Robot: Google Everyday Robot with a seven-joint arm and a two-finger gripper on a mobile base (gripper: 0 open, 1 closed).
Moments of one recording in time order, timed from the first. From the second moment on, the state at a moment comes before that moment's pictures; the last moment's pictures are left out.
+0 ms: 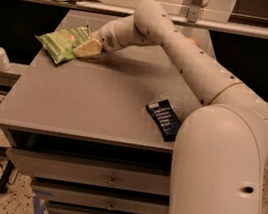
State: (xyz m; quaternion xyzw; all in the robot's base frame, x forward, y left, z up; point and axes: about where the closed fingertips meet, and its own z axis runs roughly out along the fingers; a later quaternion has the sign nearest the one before) arm 0.772 0.170 0.832 -0.52 0.70 0.27 0.41
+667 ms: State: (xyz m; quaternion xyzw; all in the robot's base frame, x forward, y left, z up) arm 0.755 0.155 0.845 -0.51 0.71 0.26 0.41
